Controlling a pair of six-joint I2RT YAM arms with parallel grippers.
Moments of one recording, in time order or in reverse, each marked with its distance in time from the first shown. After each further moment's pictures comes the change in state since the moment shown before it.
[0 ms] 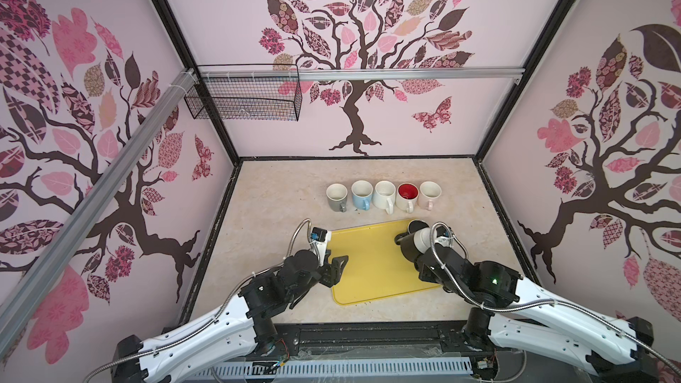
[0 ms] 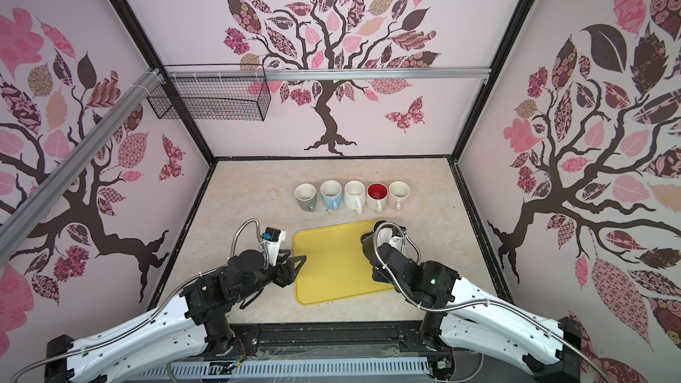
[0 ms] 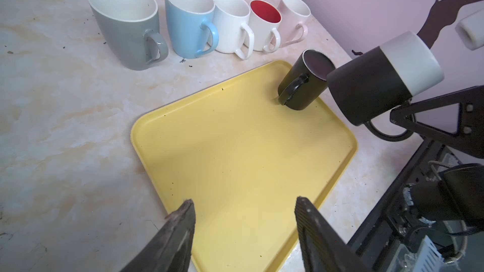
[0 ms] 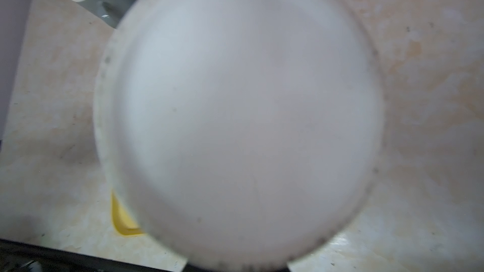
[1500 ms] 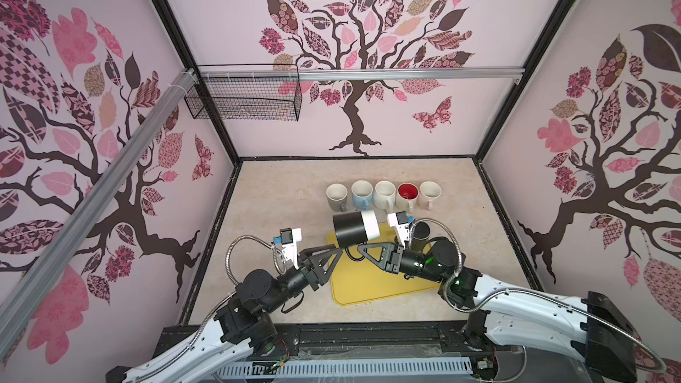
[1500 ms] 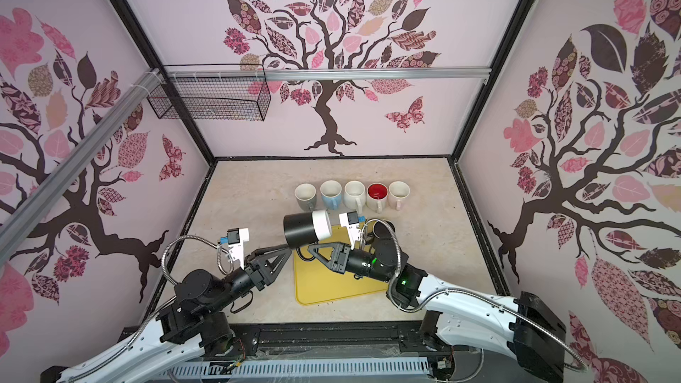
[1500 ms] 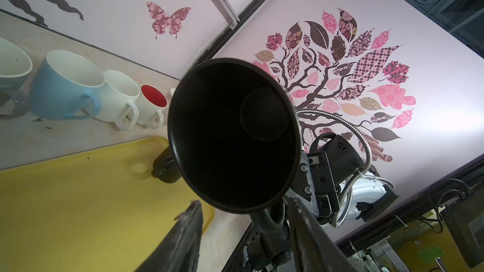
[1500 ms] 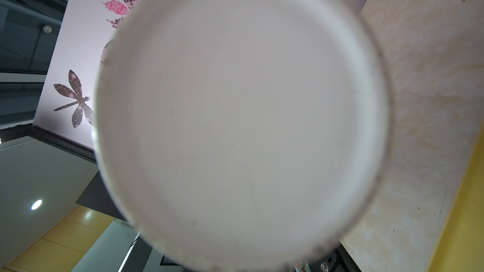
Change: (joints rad) left arm 0.002 -0.311 -0.150 0.431 0.191 -0.312; right arm 0.000 0.229 -0.239 1.455 -0.672 0.144
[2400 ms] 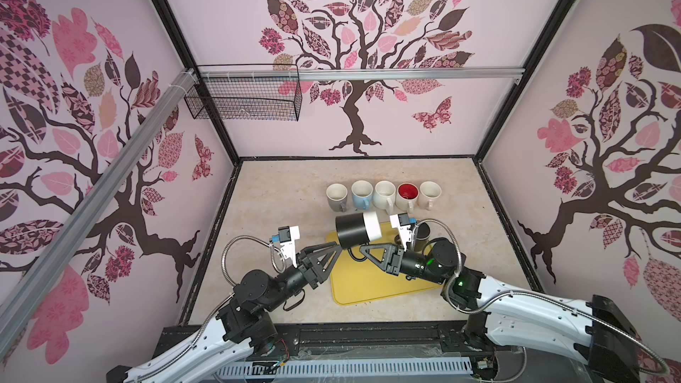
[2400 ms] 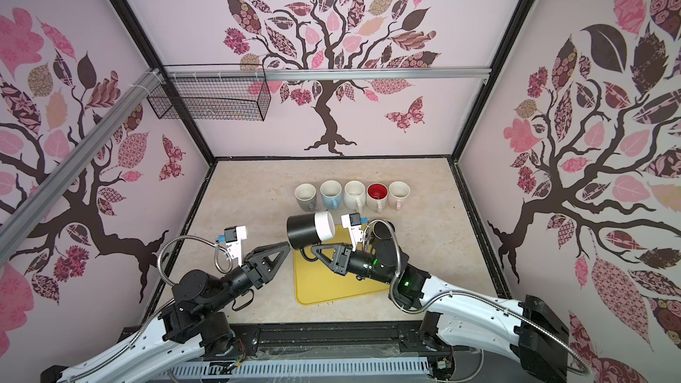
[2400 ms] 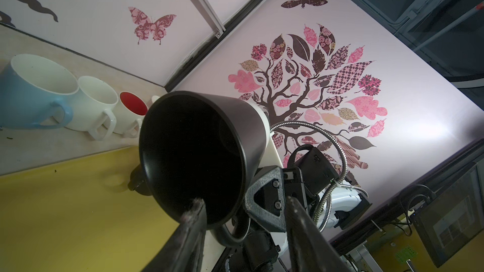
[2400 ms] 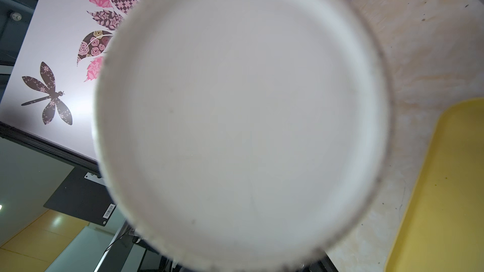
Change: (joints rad) left arm 0.010 0.007 -0.008 0.078 0.020 -0.045; right arm 0.000 -0.059 -0.002 -0.118 0.060 -0.098
